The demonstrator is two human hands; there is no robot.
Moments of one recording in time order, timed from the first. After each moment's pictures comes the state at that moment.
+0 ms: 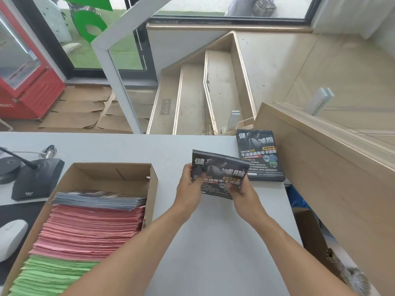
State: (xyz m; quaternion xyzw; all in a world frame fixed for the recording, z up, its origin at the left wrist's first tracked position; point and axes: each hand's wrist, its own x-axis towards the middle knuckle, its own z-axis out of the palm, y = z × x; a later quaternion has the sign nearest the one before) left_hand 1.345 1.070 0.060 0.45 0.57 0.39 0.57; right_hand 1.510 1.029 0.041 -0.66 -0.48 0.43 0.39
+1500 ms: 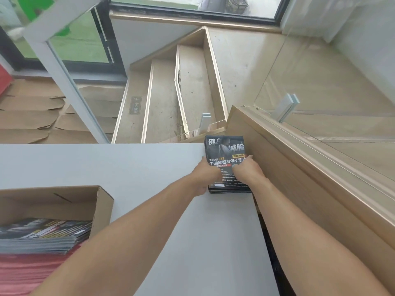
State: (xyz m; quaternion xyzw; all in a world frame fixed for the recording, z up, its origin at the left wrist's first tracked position) left_hand 1.484 1.154 0.089 0.45 0.54 0.13 0.70; right_hand 1.635 1.143 0.064 -0.88 -0.34 0.33 0.10
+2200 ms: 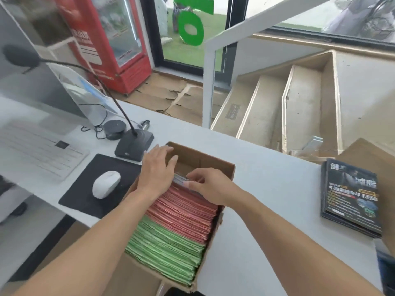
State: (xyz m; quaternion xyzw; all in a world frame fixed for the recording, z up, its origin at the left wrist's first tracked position) left_hand 1.077 1.074 0.080 0.58 0.76 0.27 0.13; right_hand 1.269 1.094 0.110 -0.46 -0.77 0.43 0.06
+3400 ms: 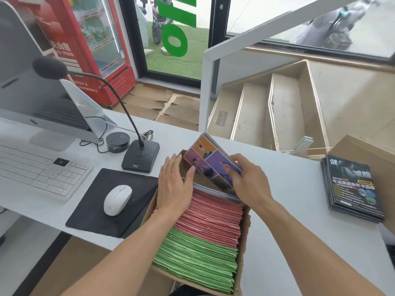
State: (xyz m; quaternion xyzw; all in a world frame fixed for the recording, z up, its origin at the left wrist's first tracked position) left_hand 1.061 1.049 0.066 0.57 0.73 0.31 0.19; right_hand 1.261 1.076 0.114 -0.62 -0.69 0.26 0.26
